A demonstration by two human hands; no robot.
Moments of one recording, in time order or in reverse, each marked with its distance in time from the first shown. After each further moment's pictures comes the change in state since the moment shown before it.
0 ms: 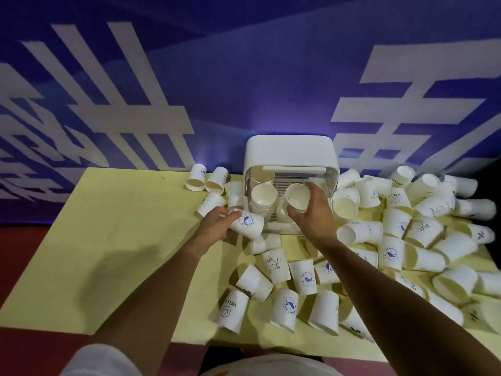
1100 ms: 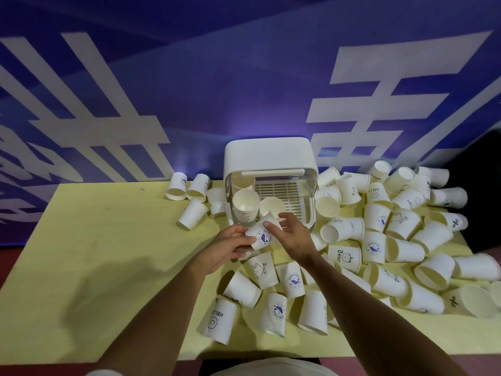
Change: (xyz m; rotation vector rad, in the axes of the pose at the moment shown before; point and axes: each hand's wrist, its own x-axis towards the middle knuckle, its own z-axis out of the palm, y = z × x) left_hand -0.011 -0.002 0.050 -0.213 -0.511 -0.045; right_hand -0.031 0.015 0.003 0.333 -0.308 0.313
